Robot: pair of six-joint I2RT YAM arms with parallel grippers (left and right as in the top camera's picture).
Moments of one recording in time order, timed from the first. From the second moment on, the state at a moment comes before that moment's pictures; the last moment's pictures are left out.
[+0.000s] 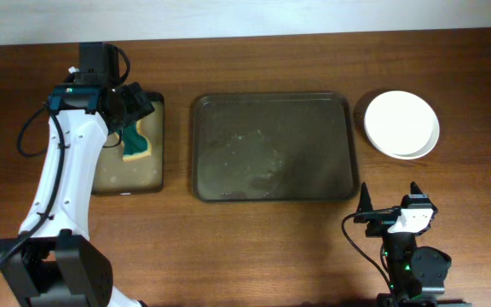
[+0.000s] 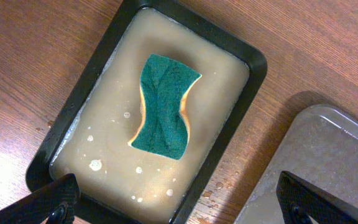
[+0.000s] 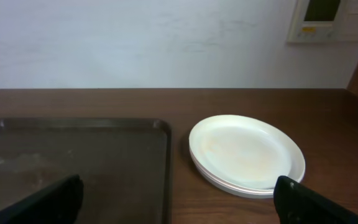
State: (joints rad) left arm 0.00 1.75 1.60 -0.98 -0.17 -0.52; right arm -0.07 0.01 0.01 -0.07 -0.04 0.00
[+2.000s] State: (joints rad) left arm -0.05 0.22 0.31 -0.31 -0.17 -0.22; right arm -0.07 0.01 0.01 -0.07 -0.02 -0.01
